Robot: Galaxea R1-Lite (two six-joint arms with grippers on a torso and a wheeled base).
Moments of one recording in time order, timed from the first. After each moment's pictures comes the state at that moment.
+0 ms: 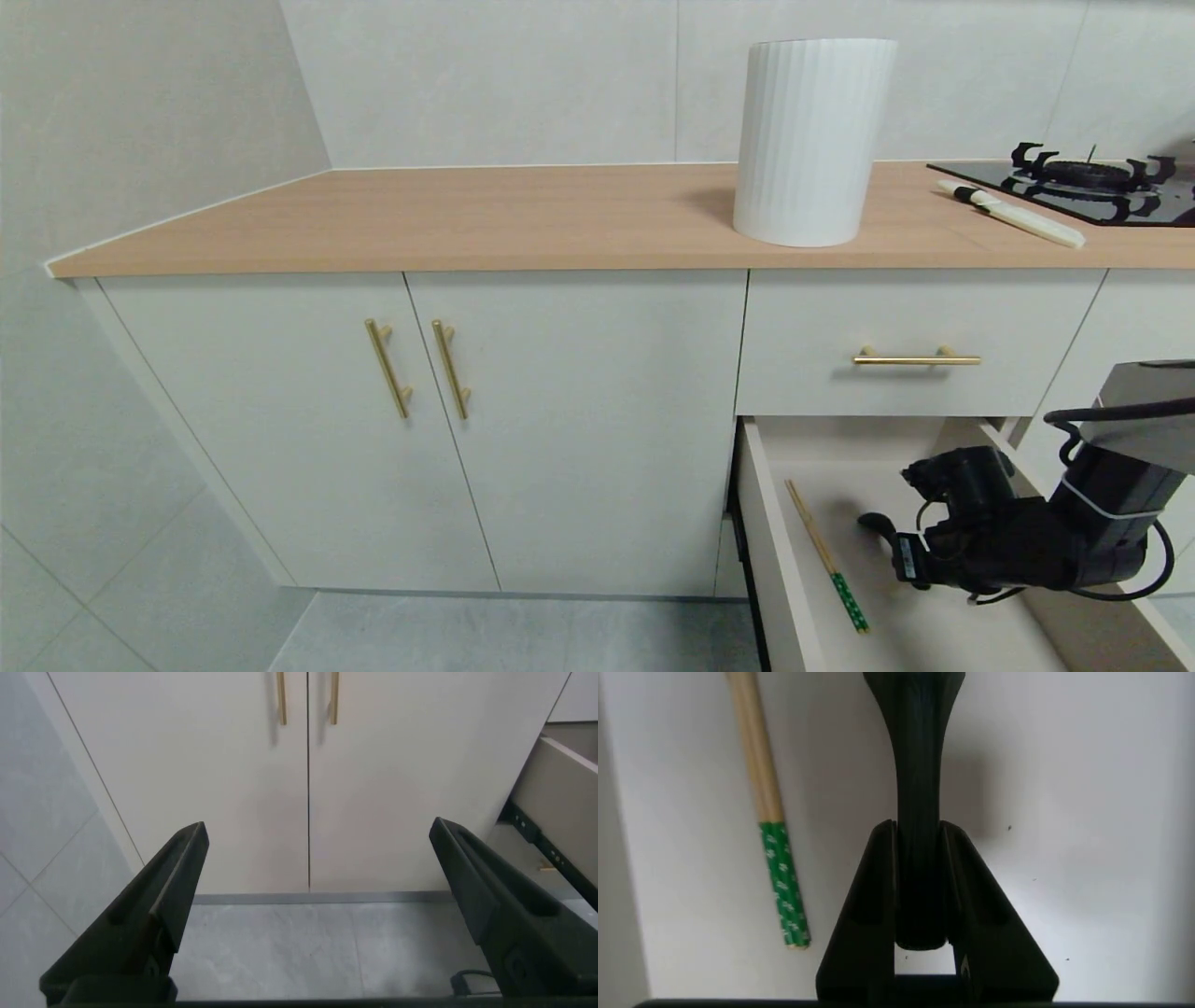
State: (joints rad) left arm 0.00 0.00 0.00 0.00 -0.03 0.01; right arm 0.09 2.28 -0.72 -0.59 -0.03 0.15
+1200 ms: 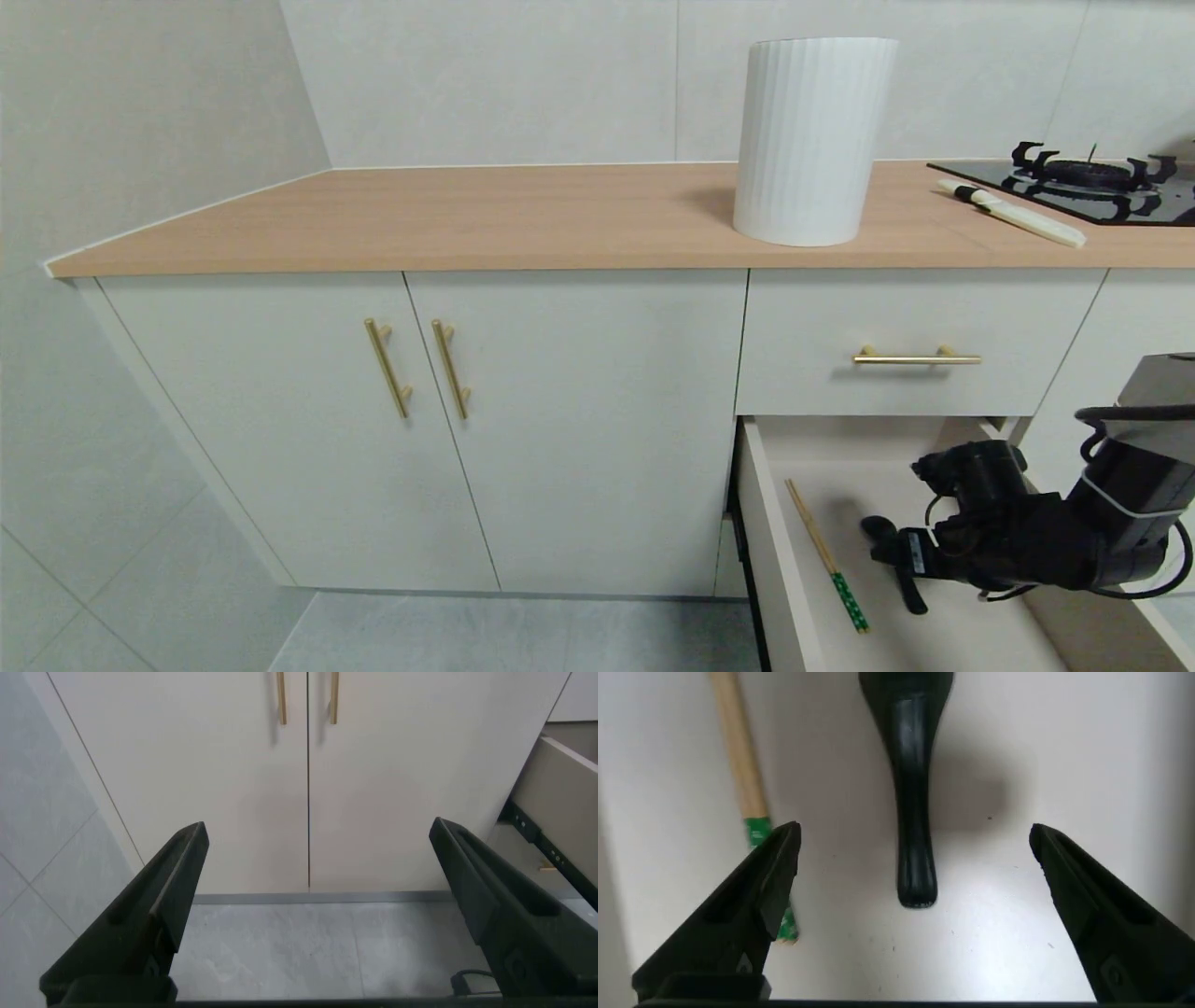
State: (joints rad) left arm 0.00 0.00 0.00 0.00 -0.03 0.01; right arm 0.09 2.20 -0.69 -0.58 -0.06 0.15
